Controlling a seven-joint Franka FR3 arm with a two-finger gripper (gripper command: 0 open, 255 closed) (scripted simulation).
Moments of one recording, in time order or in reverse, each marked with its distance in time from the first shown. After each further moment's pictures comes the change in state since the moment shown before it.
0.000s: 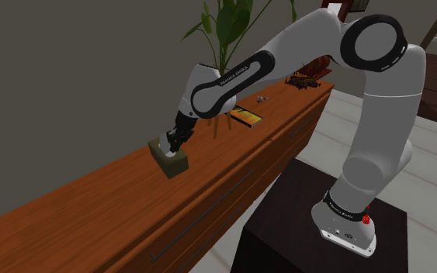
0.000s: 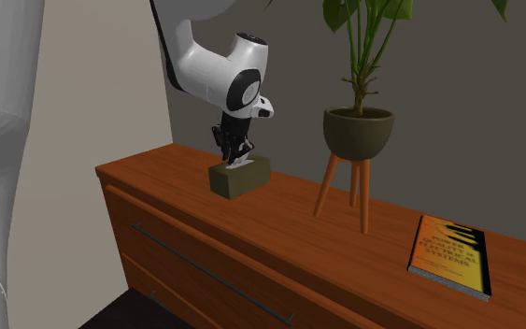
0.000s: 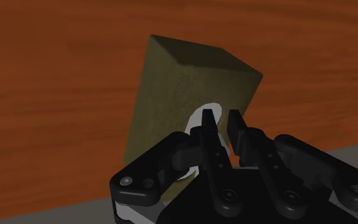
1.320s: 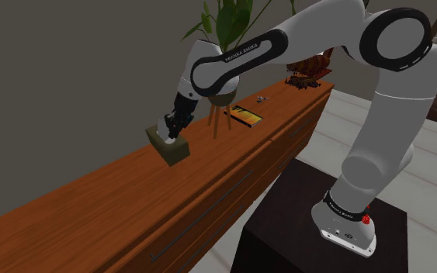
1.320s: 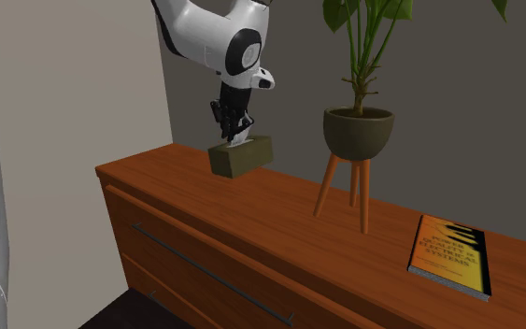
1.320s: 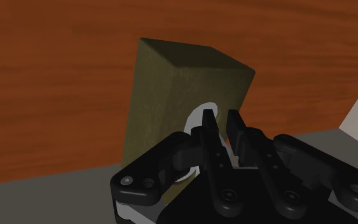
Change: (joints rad) arm -0.039 -0.118 0.031 0.058 0.052 -0.164 0.004
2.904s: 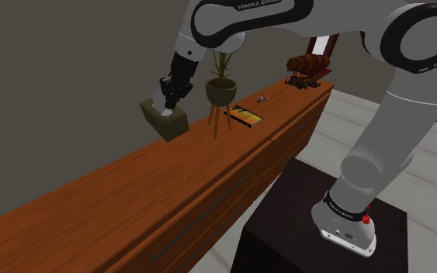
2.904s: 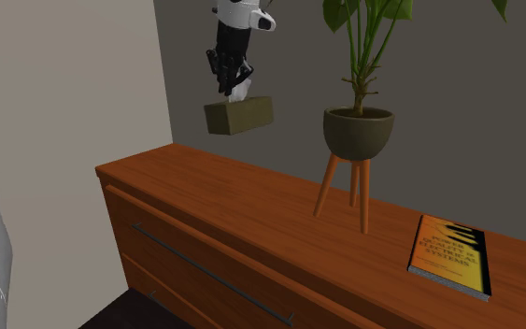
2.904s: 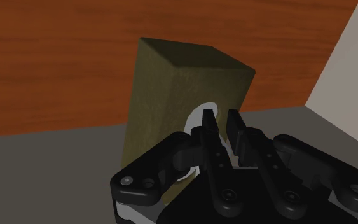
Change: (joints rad) arm -0.029 -0.123 0.008 0.202 0.033 -0.302 0.046
